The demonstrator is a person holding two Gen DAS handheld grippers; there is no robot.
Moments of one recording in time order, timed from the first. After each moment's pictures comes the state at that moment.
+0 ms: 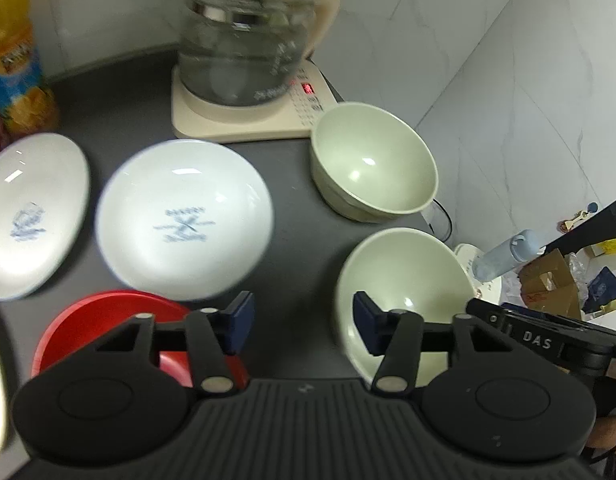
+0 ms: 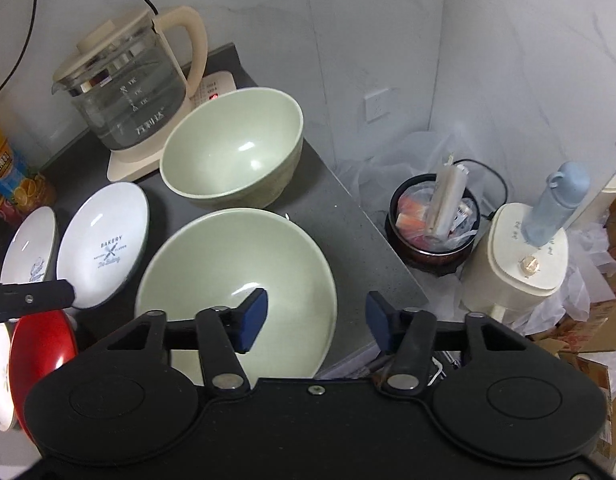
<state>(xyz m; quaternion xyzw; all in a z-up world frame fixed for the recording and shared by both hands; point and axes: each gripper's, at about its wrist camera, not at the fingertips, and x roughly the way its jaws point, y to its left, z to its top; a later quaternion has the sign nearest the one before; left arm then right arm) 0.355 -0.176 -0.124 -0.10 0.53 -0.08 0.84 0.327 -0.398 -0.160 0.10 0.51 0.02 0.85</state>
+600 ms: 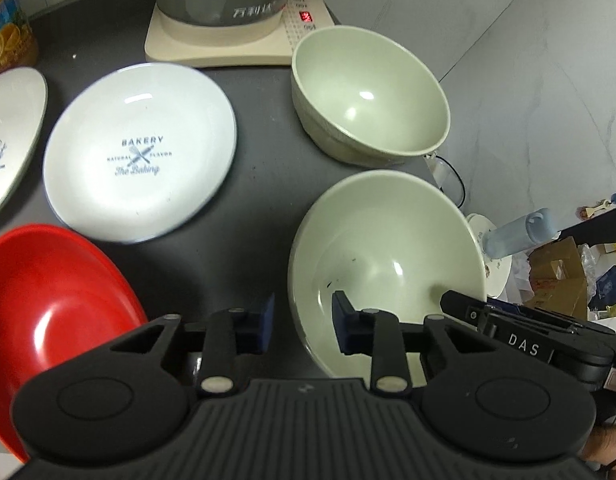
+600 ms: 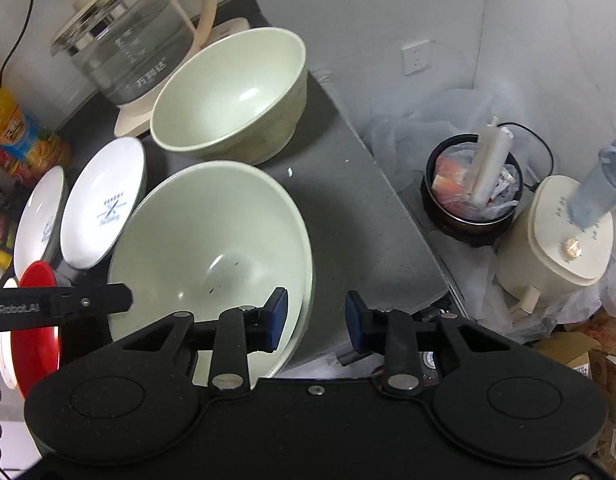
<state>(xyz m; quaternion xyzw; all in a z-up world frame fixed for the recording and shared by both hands) 0.367 -0.221 -0.171 -0.11 0.60 -0.05 0.79 0.345 -0.418 -0.202 0.11 0.57 0.09 0.81</state>
